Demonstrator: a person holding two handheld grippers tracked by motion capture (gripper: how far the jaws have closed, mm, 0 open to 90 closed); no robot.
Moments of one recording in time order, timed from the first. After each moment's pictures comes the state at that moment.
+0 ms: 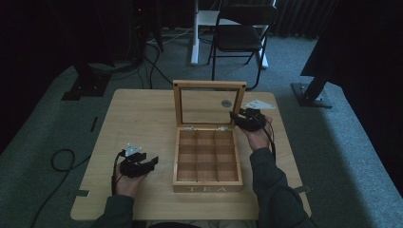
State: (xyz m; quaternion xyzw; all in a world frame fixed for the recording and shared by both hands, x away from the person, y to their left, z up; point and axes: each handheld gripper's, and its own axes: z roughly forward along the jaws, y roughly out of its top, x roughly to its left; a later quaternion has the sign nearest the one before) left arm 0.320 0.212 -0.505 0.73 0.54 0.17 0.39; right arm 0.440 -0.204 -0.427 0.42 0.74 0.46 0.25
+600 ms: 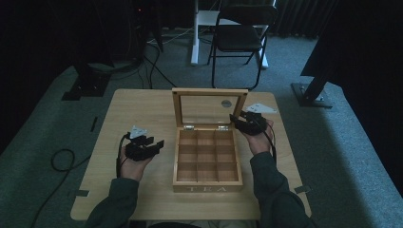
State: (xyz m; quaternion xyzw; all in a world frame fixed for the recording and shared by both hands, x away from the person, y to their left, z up) left arm 0.356 0.190 -0.458 0.73 0.51 0.17 0.42; right arm 0.426 -0.204 -0.426 0.41 0.74 0.47 0.25
